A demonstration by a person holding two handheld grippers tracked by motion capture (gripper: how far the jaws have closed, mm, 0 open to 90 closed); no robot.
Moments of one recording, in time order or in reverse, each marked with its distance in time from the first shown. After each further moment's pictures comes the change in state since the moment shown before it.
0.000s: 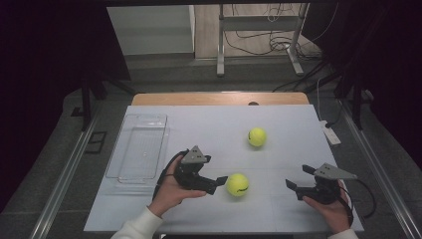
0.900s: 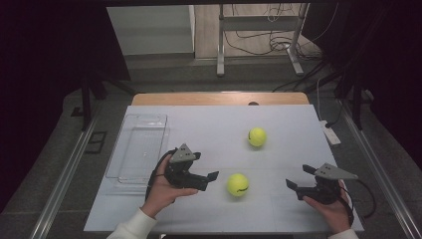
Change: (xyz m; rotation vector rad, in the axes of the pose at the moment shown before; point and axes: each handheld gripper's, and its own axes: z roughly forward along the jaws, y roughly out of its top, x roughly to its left) left arm 0.012 -0.009 -0.020 -0.056 0.074 -0.048; right arm 0.000 0.000 -0.001 -0.004 0.000 0.000
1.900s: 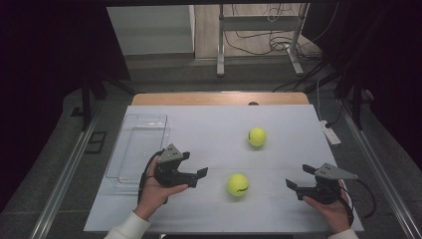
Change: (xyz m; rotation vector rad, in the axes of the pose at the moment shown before) left arm 0.016 -0.015 -0.014 -0.032 0.058 -0.071; right arm 0.000 0.001 0.000 -0.001 0.001 -0.001
